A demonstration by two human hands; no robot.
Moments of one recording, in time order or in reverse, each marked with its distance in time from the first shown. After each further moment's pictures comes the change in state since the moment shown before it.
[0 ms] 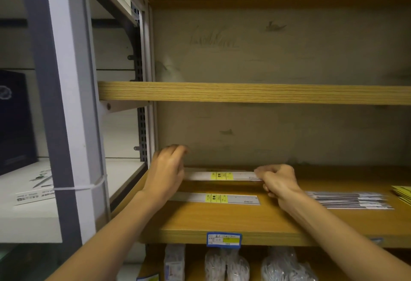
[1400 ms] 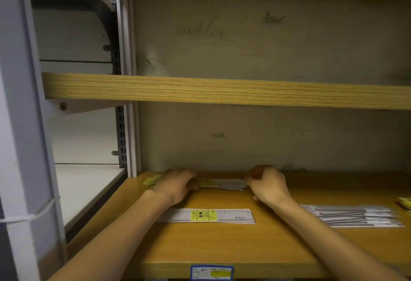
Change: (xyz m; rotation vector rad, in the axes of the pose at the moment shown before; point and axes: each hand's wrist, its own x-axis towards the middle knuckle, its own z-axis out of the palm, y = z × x) left_hand 0.032 -0.015 0.090 0.043 -0.698 -0.118; right_hand 0.049 0.011 0.010 -0.428 -0.035 -0.275
